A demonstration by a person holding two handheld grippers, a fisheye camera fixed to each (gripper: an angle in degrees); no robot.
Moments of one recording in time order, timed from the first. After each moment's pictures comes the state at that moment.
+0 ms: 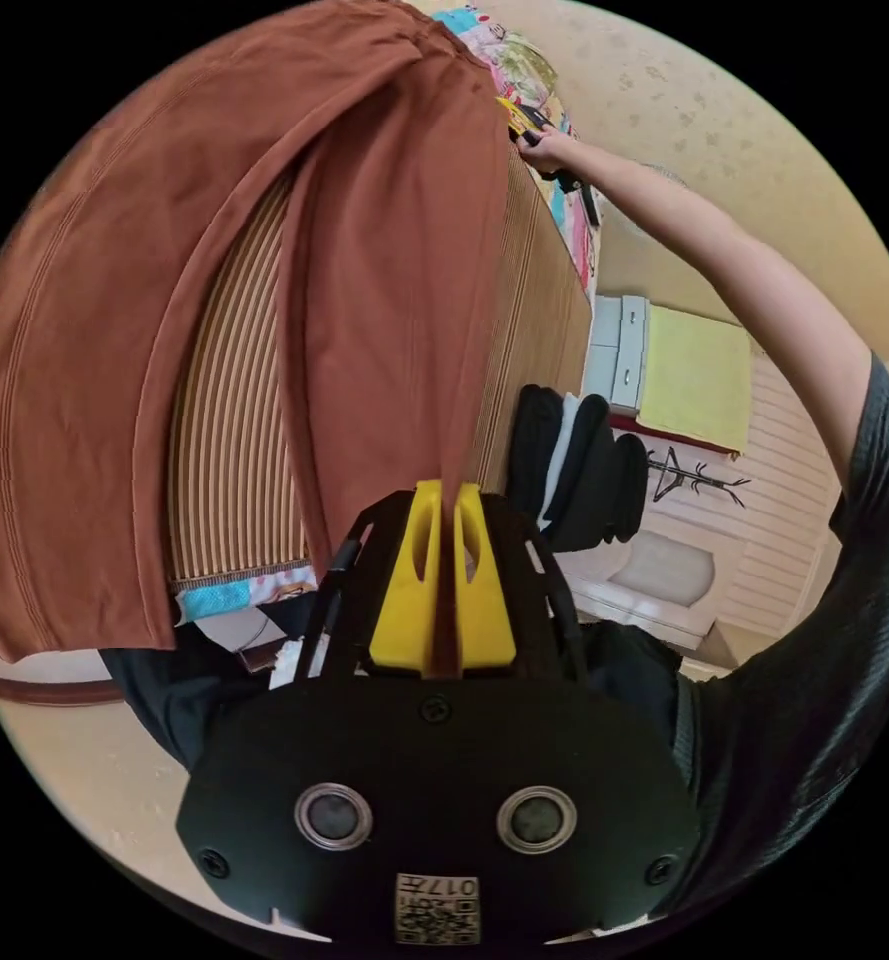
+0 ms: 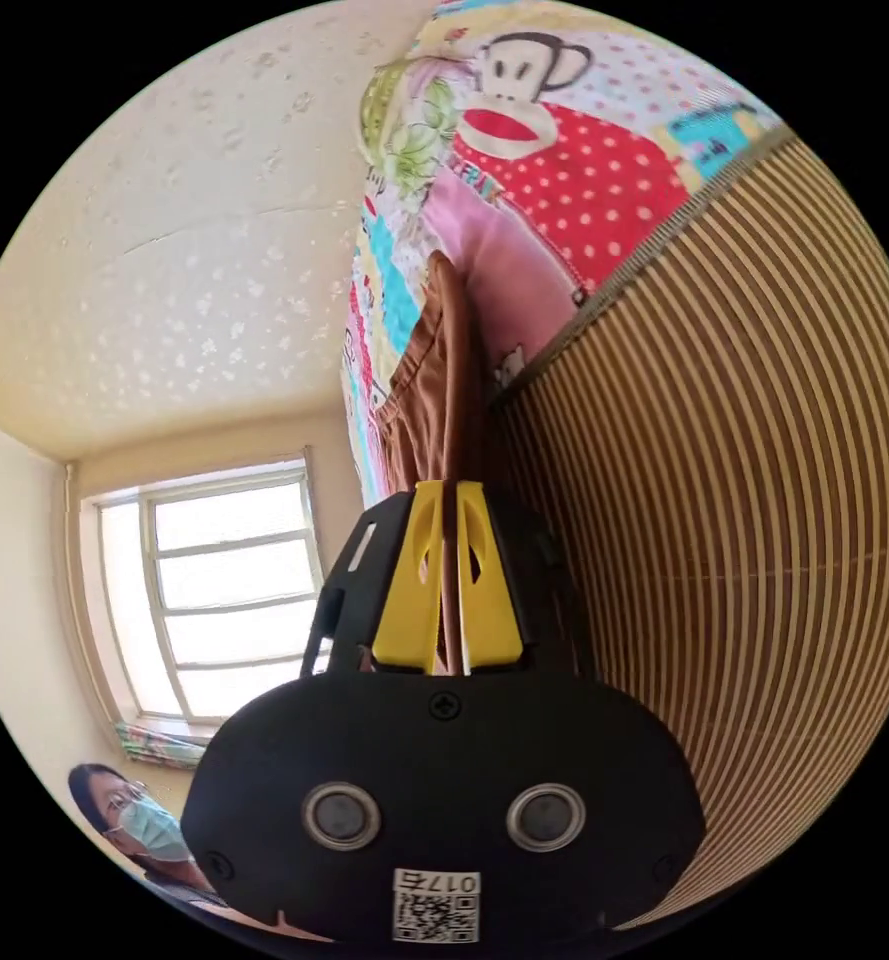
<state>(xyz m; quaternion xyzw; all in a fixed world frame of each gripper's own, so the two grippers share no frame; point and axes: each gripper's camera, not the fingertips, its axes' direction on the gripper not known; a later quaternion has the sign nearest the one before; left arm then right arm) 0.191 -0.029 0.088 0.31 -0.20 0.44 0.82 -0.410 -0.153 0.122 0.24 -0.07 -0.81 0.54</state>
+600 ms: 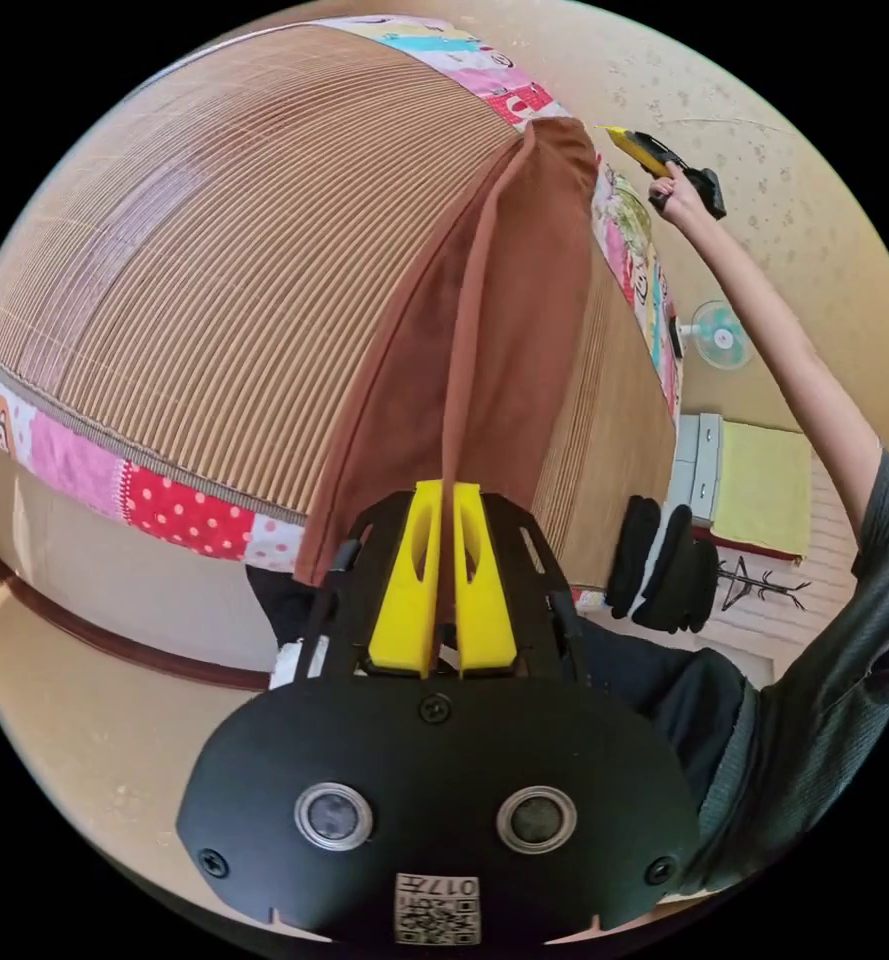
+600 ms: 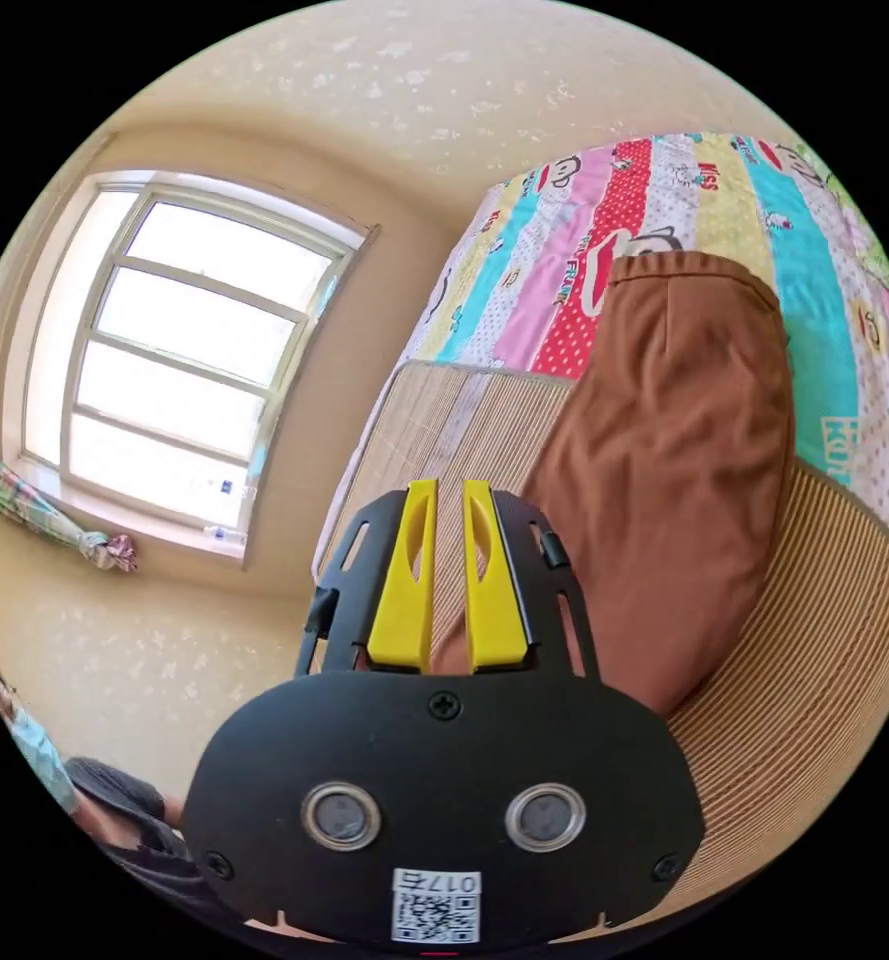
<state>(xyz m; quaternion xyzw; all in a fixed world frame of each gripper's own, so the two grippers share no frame) 0.094 0.055 -0.099 0.50 -0.25 0.34 0.76 -0.382 -0.063 0.486 0.19 0.19 -0.91 0.31</state>
